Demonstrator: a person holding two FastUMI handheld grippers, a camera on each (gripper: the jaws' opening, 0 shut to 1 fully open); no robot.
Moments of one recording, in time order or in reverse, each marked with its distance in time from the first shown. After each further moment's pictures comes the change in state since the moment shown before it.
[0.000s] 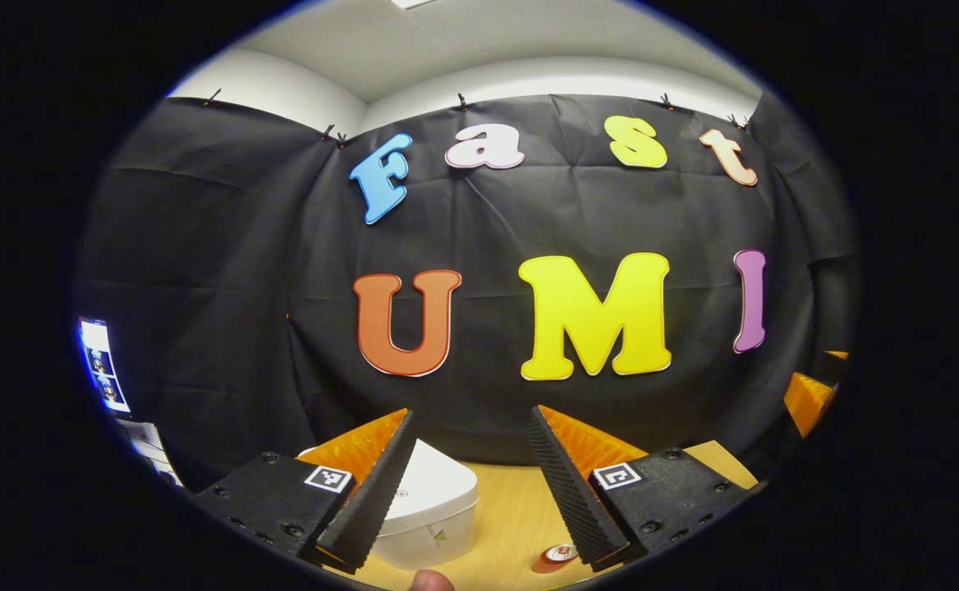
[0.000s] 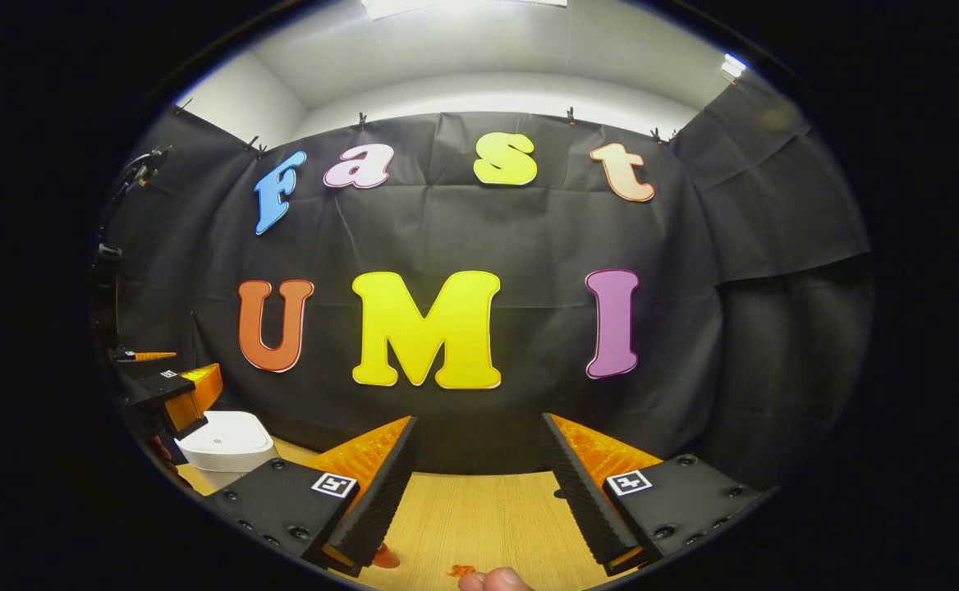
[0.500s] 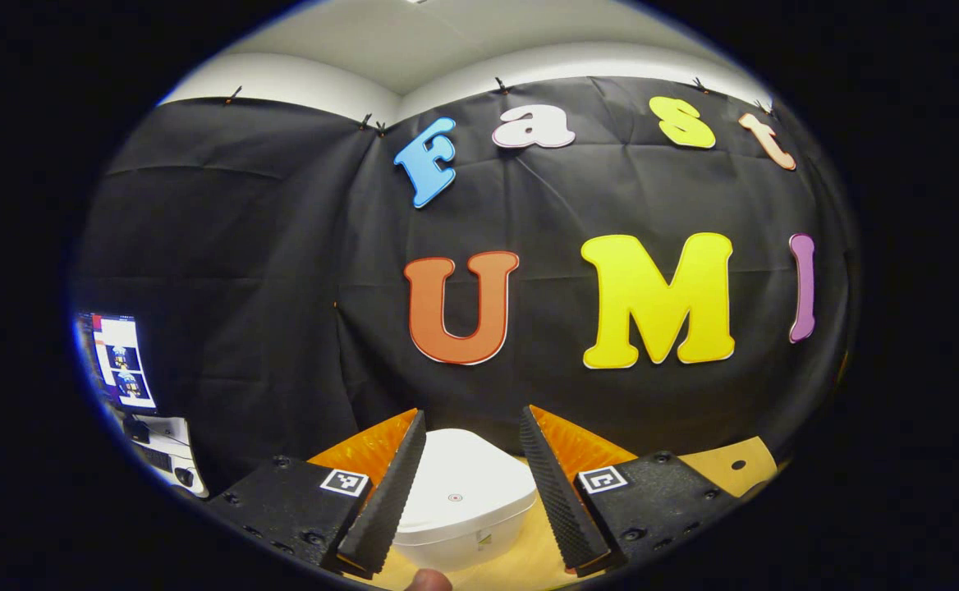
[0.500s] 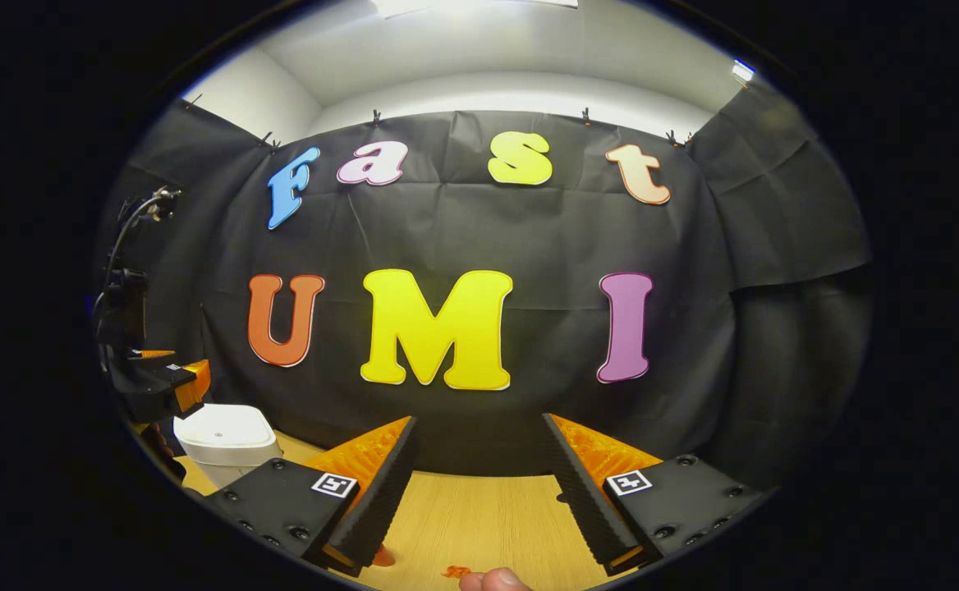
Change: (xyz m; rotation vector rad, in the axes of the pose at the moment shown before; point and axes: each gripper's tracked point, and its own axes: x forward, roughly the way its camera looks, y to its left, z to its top) left arm 0.027 0.056 -0.027 0.010 0.055 0.183; right arm 0.007 0.003 0.003 -0.039 -0.004 0.036
